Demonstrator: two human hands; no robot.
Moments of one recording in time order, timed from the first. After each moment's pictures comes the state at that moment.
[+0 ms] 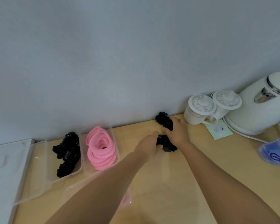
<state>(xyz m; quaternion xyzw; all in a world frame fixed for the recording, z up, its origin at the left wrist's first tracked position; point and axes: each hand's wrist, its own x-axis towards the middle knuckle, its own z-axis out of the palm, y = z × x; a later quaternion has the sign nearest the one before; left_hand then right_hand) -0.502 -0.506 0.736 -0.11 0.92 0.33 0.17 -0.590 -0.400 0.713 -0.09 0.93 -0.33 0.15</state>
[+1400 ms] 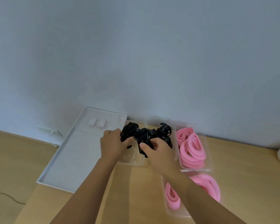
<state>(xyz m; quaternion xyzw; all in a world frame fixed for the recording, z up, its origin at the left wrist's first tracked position) -0.242 -0.792 0.737 -0.48 0.84 0.22 -0.13 -0.329 -0.652 0.782 -0.28 0.80 -0.44 0.29</state>
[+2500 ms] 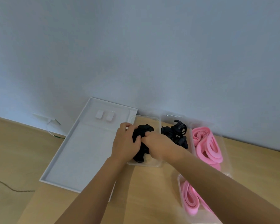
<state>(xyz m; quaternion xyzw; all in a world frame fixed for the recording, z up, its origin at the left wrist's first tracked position) -0.233 -0.808 0.710 -0.37 0.84 0.35 -0.18 -0.341 -0.731 0.761 -0.64 0.73 0.12 0.20</state>
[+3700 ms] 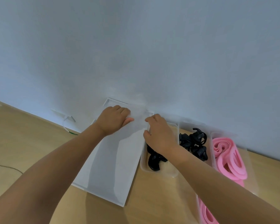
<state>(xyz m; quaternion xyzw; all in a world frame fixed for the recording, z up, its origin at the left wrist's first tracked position) -0.202 -0.951 0.720 -0.11 0.97 -0.02 -0.21 -0.320 -0.783 0.764 -0.53 0.82 -0.16 0.16</state>
